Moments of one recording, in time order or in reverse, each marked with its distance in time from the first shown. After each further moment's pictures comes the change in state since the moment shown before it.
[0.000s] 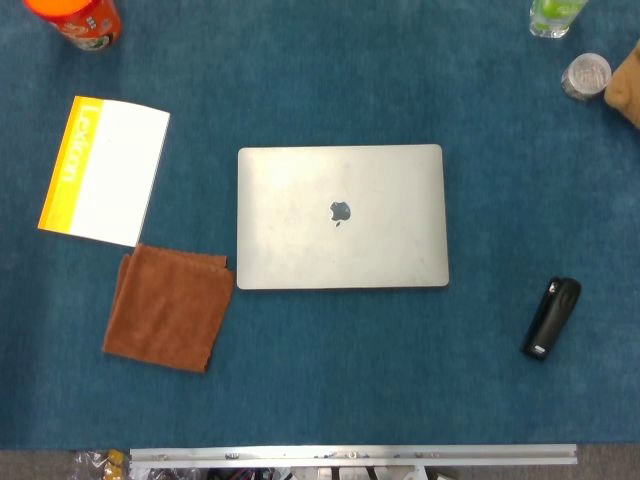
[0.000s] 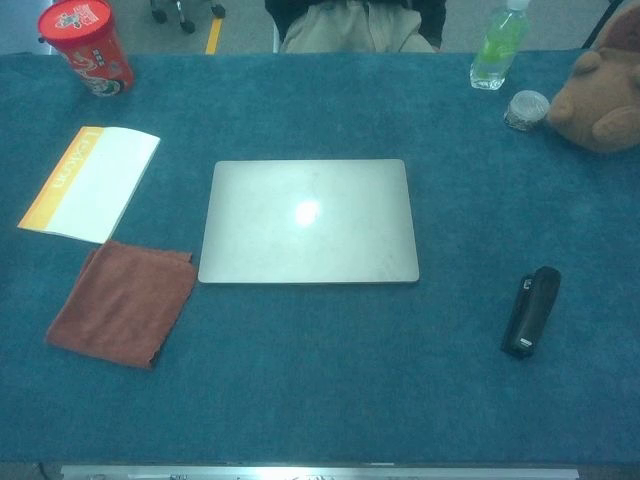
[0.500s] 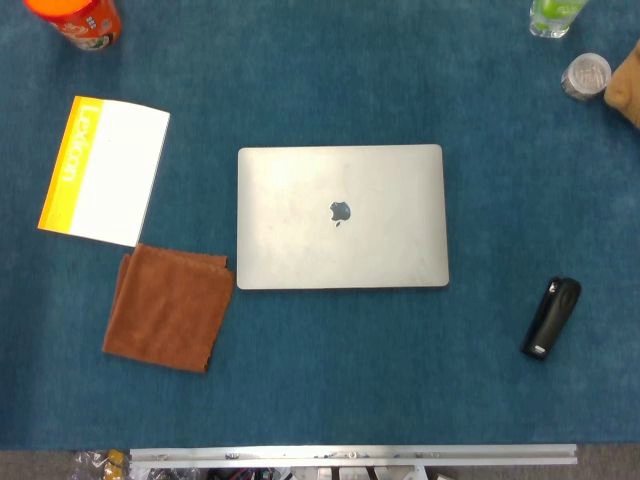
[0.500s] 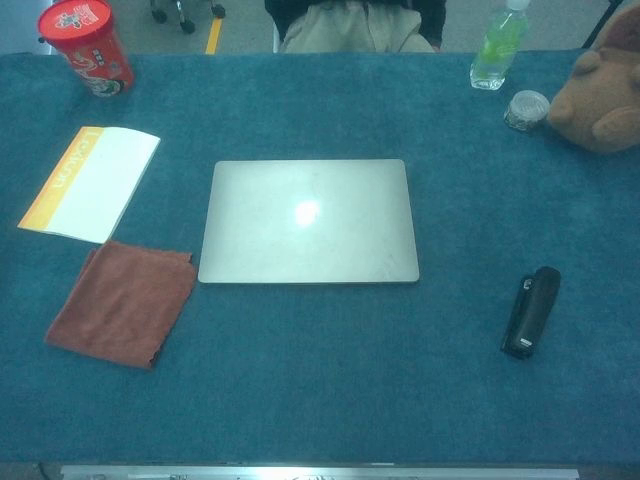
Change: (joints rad) left arm 0.004 0.007 -0.003 -0.017 -0.001 0.003 0.006; right arm 0.011 0.003 0.001 -0.005 -0.011 -0.017 0.019
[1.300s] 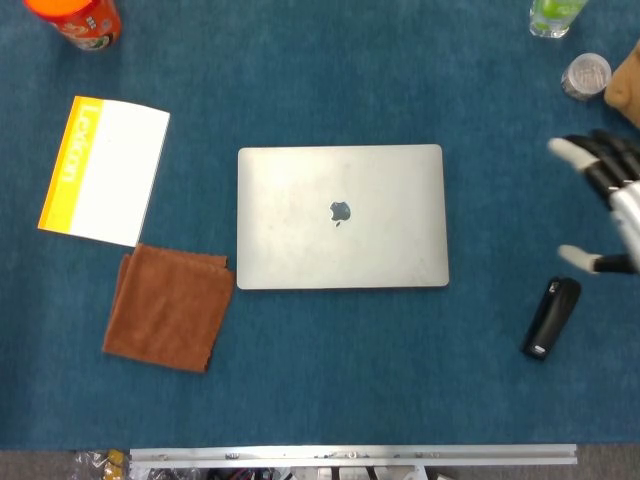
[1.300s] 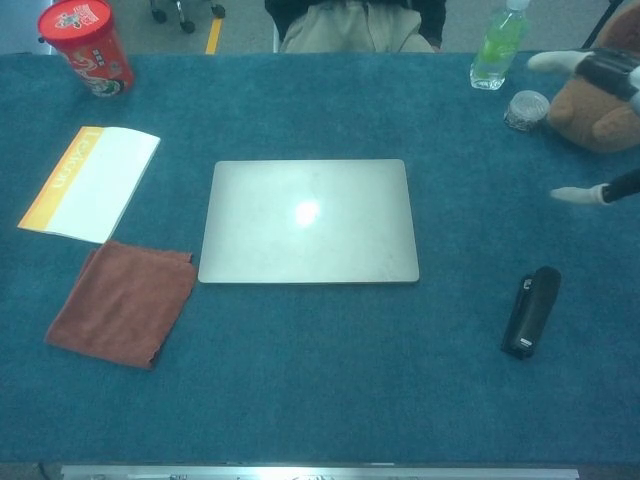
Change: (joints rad) left arm 0.026 0.024 0.002 -0.008 0.012 0.038 -0.026; right arm 0.234 -0.078 0.043 -0.187 -0.039 -0.288 -0.049
